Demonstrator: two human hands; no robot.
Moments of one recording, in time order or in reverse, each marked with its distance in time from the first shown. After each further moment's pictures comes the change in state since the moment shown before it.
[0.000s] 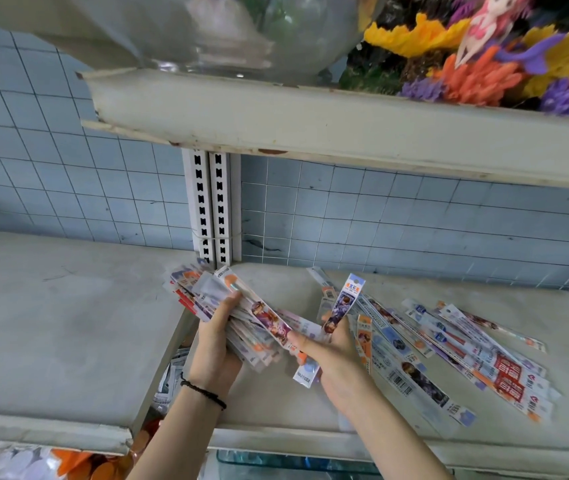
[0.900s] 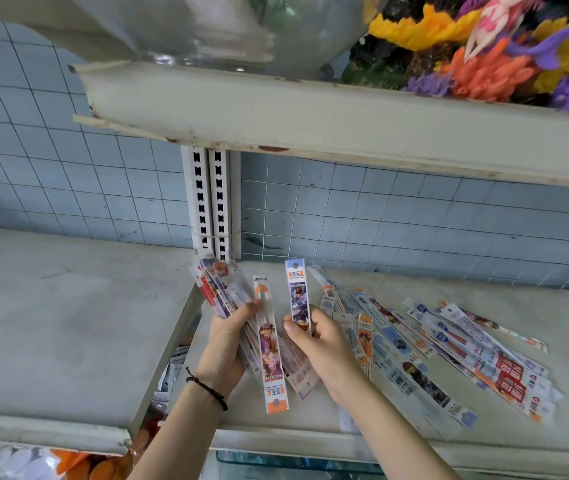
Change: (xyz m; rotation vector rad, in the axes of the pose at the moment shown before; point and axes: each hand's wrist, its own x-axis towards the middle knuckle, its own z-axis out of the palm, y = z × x) left_hand 0.002 -0.006 0.003 0.189 -0.009 -0.109; right_hand 0.000 -0.010 0.015 -0.453 -0.042 -0.113
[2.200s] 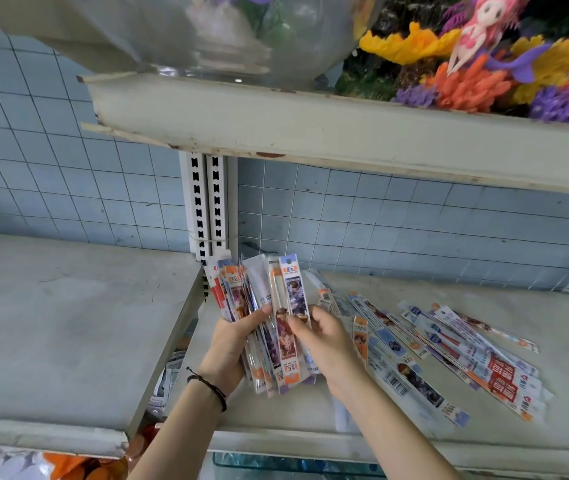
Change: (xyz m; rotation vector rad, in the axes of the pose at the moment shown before) left_hand -0.005 0.003 0.009 0.081 -0.067 -0.056; right_hand 0.005 -0.004 -0.005 -0.008 0.083 0.005
